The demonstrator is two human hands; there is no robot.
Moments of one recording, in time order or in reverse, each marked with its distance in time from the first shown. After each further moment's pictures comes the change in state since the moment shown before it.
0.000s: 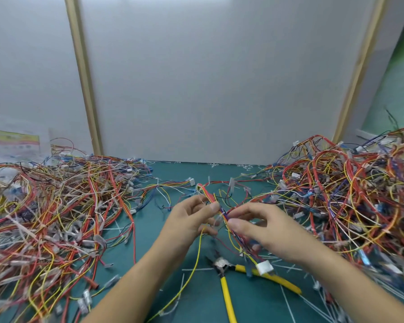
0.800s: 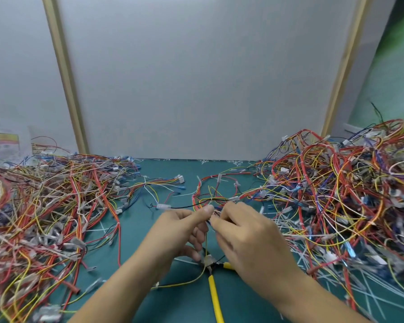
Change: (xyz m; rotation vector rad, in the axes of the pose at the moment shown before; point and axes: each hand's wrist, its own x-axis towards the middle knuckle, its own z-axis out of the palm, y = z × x) left_hand -0.016 0.012 0.008 0.261 0.019 -0.245; right_hand -0.021 -0.003 0.033 -0.972 0.463 -0.716
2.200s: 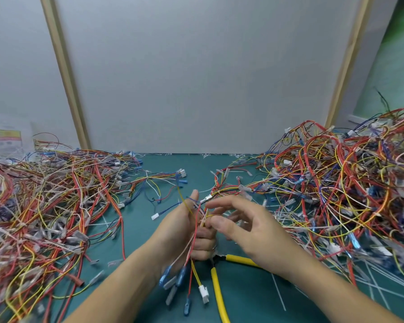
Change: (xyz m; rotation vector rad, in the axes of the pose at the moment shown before) left_hand 0.015 -0.010 0.003 -0.511 -0.383 -0.359; right_hand -0.005 0.017 0.012 1.022 -0.289 0.570
